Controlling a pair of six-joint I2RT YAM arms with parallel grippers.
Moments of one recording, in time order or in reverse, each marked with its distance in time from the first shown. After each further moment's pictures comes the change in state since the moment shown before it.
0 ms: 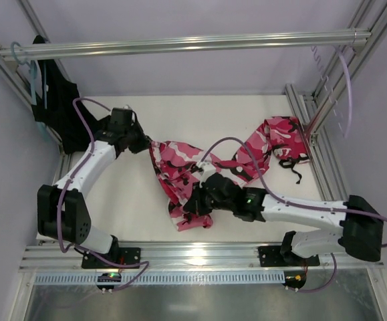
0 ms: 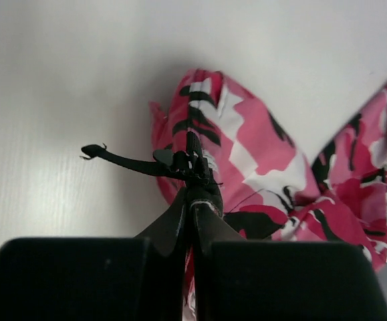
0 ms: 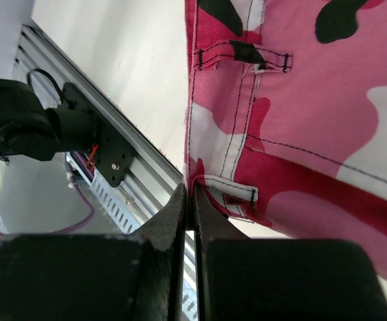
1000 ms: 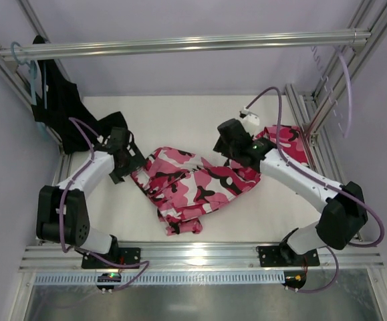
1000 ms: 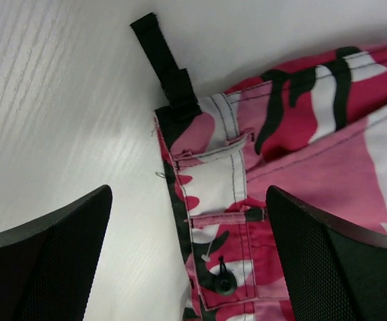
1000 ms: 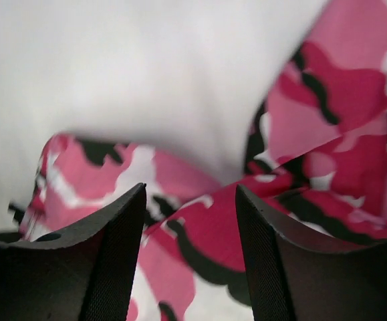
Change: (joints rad) left arm 0.045 -0.039 -0.210 -0.172 -0.257 -0.044; right arm -0.388 0.241 0.428 -0.409 0.462 0.145
